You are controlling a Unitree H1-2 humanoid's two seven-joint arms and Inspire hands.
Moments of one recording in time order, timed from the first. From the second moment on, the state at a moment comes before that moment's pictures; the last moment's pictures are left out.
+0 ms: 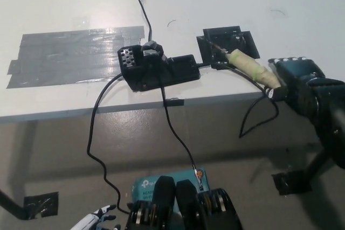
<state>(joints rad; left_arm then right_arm) 0.04 0.39 -0.26 -0.07 0.21 0.46 -0.31 -0.80 -0.41 0.47 0.46 -0.97 0.38 0.54</state>
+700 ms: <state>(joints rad) 0.04 0.39 -0.25 -0.07 0.22 0.46 -0.31 -0.76 -0.52 0.22 0.04 -0.80 0.41 0.61</state>
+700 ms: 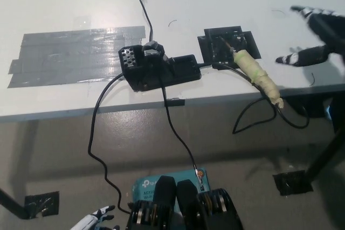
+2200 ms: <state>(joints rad) 0.07 0.38 -0.18 -0.09 0.16 0.46 -0.32 0.20 -0.34 -0.28 -0.15 -0.28 0.09 0.46</state>
